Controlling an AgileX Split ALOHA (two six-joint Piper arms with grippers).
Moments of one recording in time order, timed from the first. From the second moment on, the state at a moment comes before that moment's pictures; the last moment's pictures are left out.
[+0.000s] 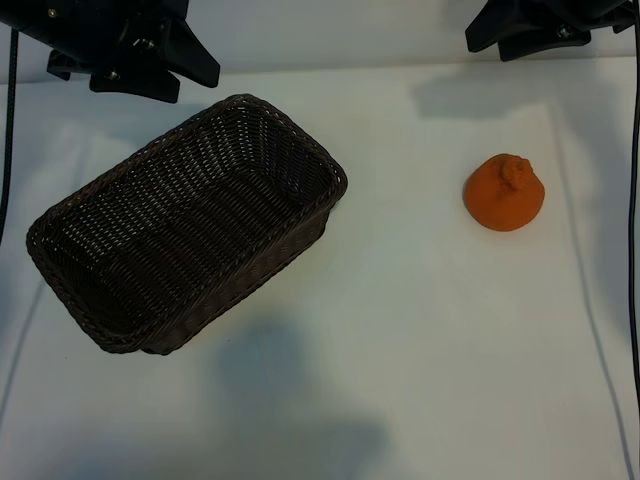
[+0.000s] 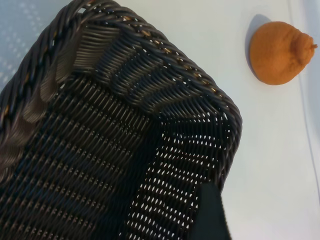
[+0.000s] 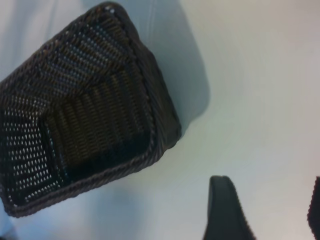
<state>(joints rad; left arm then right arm) -0.09 1.80 -1.59 -0.65 1.11 0.22 -0.02 1.85 -1.70 0.65 1.15 -0.22</state>
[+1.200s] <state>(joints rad) 0.06 1.75 -1.59 -0.40 1.18 -0.25 -0.02 1.85 -1.70 0.64 1.15 -0.24</state>
